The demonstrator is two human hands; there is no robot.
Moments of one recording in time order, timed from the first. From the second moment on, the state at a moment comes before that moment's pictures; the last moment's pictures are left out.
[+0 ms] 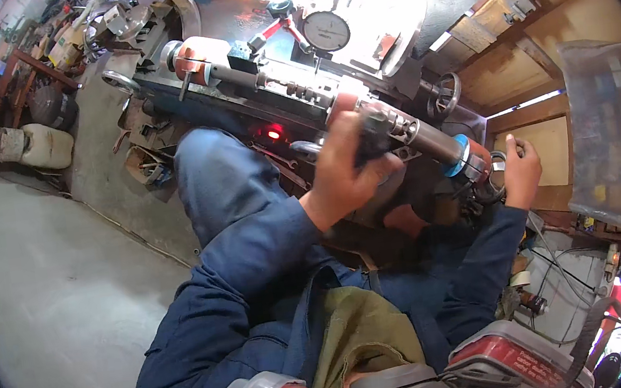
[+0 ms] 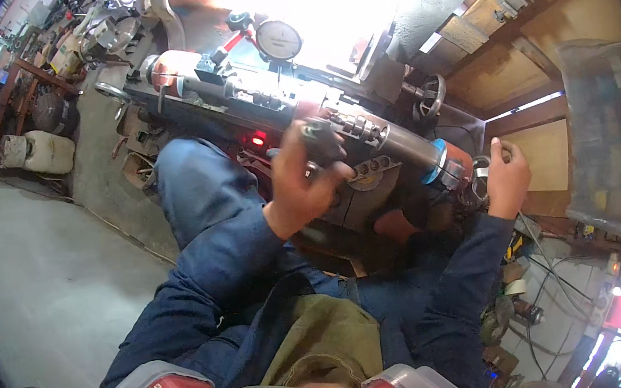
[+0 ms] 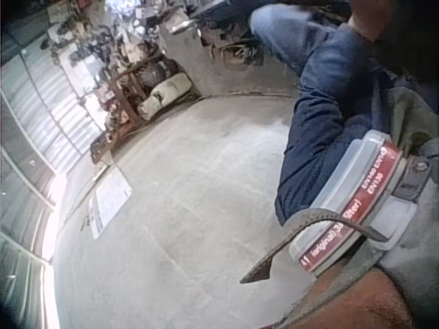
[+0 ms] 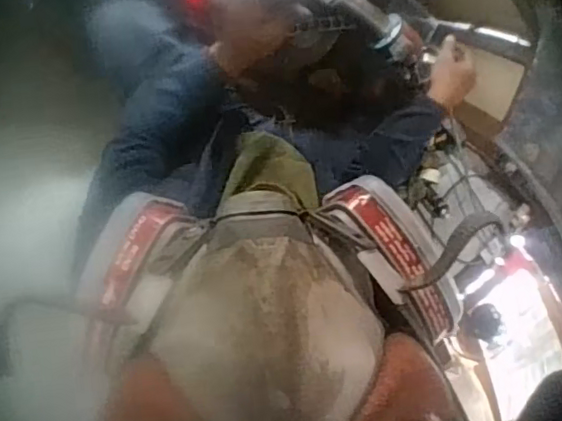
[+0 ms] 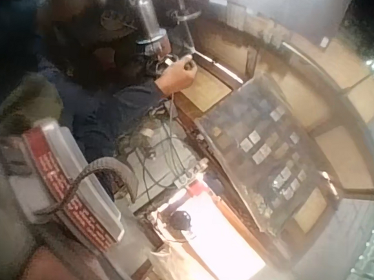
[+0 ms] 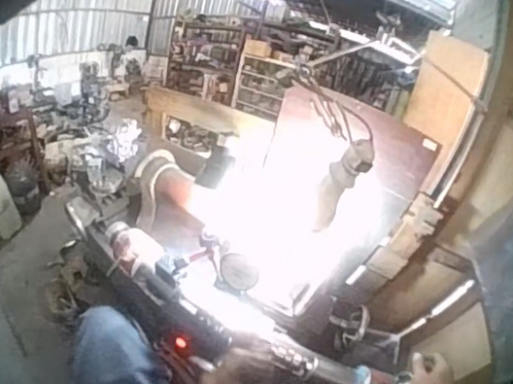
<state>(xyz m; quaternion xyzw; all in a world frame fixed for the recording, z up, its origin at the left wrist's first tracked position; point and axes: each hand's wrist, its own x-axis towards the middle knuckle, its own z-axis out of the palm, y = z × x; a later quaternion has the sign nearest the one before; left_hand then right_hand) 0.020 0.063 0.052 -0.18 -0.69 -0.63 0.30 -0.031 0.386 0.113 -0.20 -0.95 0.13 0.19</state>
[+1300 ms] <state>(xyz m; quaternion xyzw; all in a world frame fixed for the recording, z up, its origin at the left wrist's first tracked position) -0.018 0.033 -0.004 0.13 -0.40 -0.90 0.09 -0.044 0.197 0.125 0.21 -0.92 0.32 0.12</state>
